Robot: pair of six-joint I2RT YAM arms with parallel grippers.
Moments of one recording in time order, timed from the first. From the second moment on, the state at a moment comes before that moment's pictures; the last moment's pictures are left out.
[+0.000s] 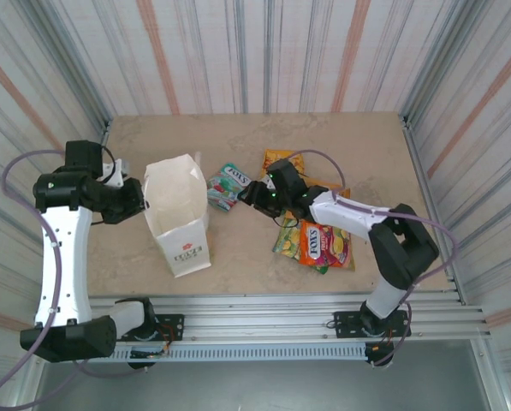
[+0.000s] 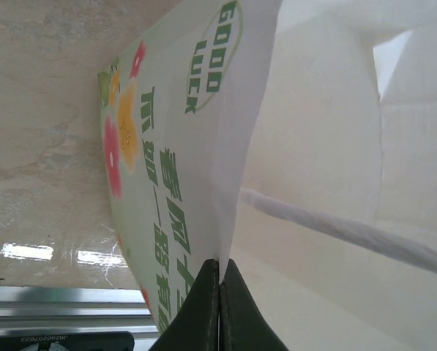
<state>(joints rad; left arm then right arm) 0.09 1.16 1.49 -1.47 0.35 -0.29 0.70 1.72 1.08 -0.09 -0.26 1.04</state>
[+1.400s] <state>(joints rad) 0.10 1.17 1.50 -1.44 0.42 -0.27 0.70 2.23 1.56 -0.17 0.01 1.22</state>
